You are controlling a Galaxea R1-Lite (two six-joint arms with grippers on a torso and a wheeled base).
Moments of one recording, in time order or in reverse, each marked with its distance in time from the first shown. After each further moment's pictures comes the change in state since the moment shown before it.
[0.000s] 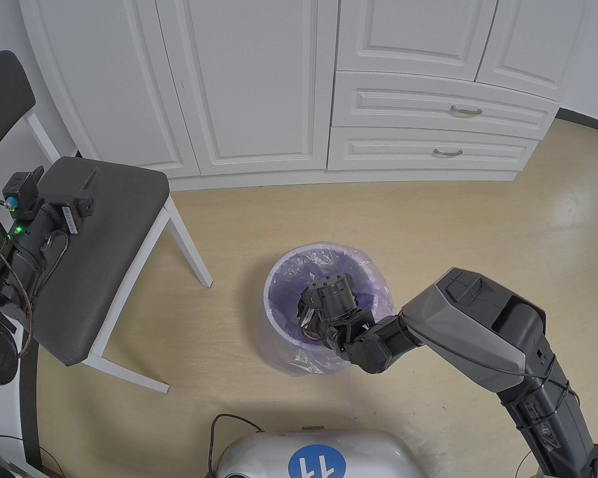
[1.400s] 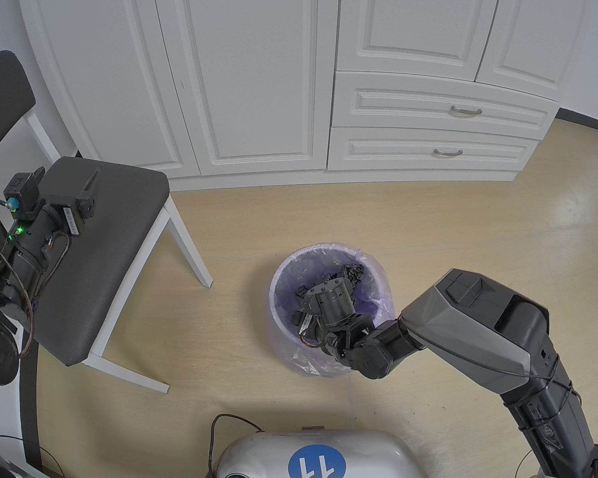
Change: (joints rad) left arm -0.003 0.004 0.001 0.000 0.000 0.001; right arm 0.018 -0.024 0.054 -0.008 0.014 -0.010
